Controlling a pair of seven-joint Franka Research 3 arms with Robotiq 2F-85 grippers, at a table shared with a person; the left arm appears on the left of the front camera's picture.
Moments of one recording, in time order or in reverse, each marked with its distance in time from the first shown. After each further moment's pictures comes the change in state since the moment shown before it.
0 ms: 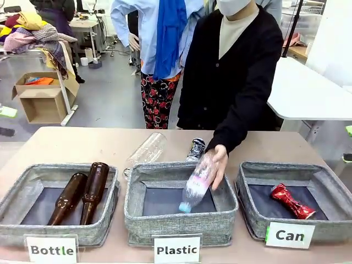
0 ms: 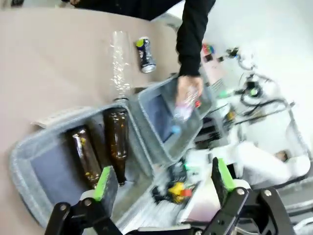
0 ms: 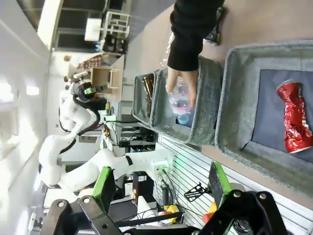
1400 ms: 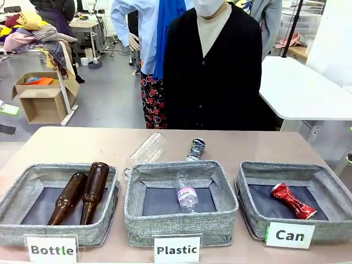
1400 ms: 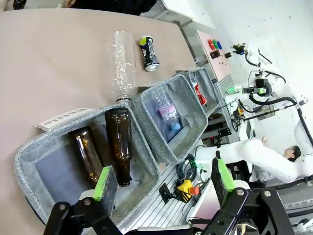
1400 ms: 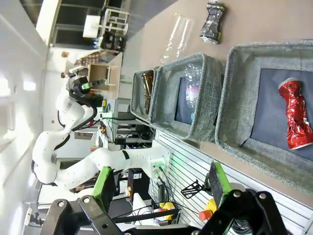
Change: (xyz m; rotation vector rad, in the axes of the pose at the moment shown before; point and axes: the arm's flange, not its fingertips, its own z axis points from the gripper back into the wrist) left arm 0.007 -0.030 -0.006 0.080 0.033 -0.097; right arm -0.007 0.010 0.005 -0.015 0.008 0.032
